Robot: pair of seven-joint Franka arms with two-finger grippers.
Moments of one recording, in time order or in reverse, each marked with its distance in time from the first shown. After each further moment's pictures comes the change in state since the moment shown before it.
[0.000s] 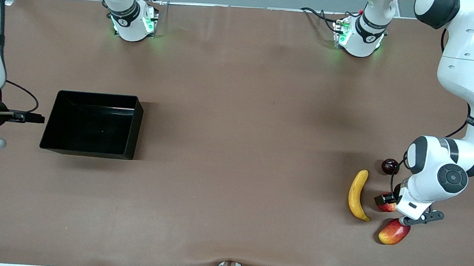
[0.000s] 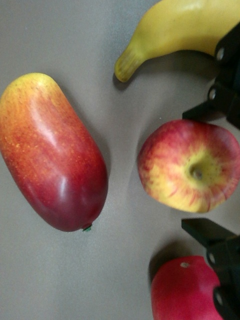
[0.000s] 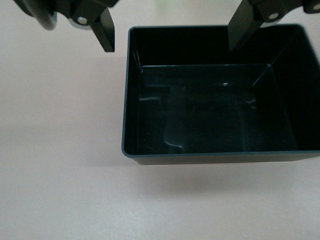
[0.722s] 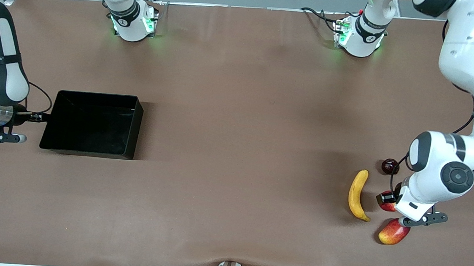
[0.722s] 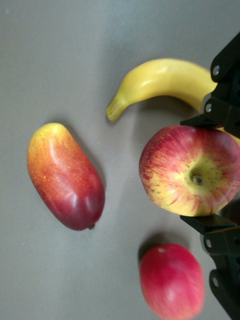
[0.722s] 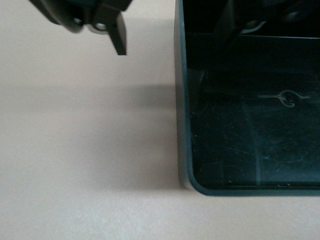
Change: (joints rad) left arm -0.052 -0.112 -0.010 0.047 0.006 -0.198 0.001; right arm -0.141 0.047 -0.005 -0.287 -0.007 0.350 -0.154
